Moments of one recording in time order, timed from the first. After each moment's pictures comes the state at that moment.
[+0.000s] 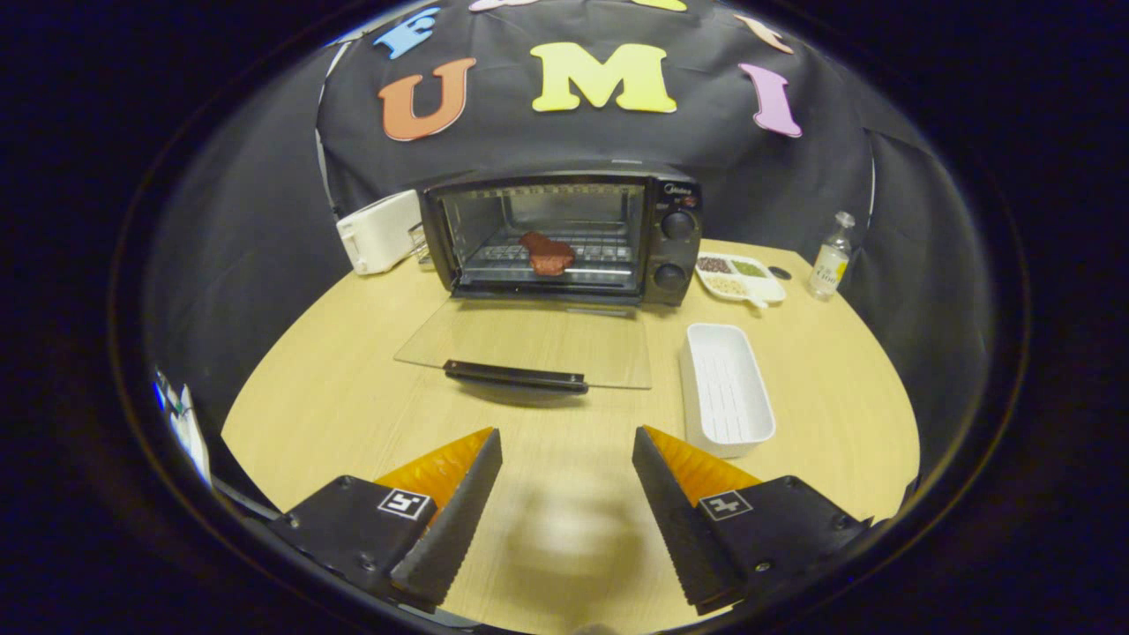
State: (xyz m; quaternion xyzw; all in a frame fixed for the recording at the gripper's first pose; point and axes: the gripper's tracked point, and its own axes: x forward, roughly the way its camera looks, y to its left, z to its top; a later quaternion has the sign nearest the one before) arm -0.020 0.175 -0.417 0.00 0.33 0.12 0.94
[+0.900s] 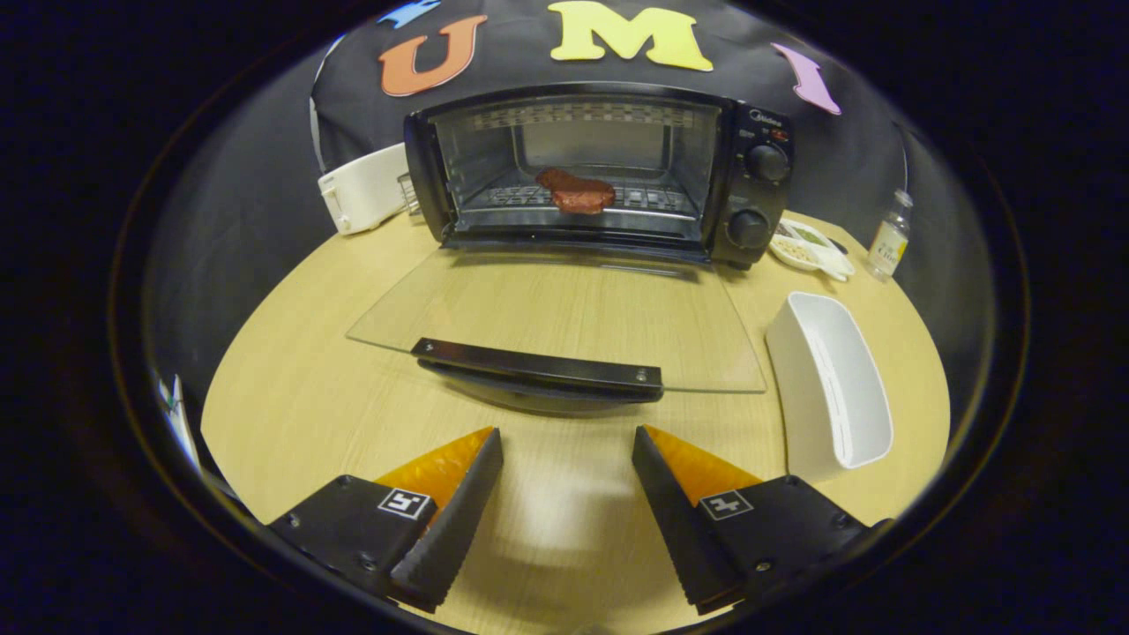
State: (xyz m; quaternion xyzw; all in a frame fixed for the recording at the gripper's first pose) arm 0.049 0.218 -0.485 -0.03 0.37 0.13 0.92
